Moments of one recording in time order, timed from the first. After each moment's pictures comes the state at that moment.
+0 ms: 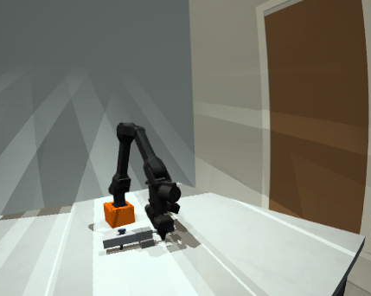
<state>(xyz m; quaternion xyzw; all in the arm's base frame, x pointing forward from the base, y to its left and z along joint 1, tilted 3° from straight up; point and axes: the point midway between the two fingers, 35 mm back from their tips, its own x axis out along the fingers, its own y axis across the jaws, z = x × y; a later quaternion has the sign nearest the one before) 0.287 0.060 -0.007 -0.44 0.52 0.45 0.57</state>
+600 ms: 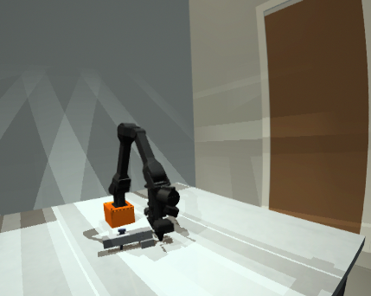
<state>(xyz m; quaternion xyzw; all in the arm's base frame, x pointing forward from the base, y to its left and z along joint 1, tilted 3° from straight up) 0.286 0.056 -0.021 -0.44 0.53 0.45 0.57</state>
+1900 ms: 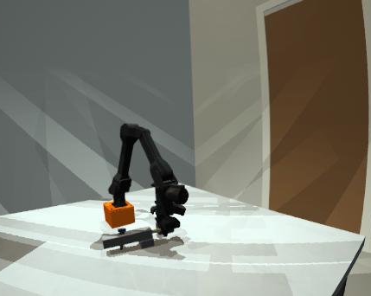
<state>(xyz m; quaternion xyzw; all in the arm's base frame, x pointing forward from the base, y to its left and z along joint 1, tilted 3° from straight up) 0.291 0.085 -0.018 -0.44 0.53 0.45 0.57</state>
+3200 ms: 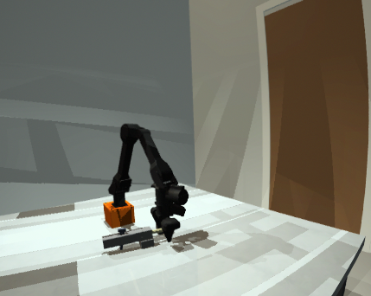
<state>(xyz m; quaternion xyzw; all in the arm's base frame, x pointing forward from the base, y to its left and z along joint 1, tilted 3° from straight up) 0.292 0.084 -0.021 -0.44 0.53 0.45 0.57</state>
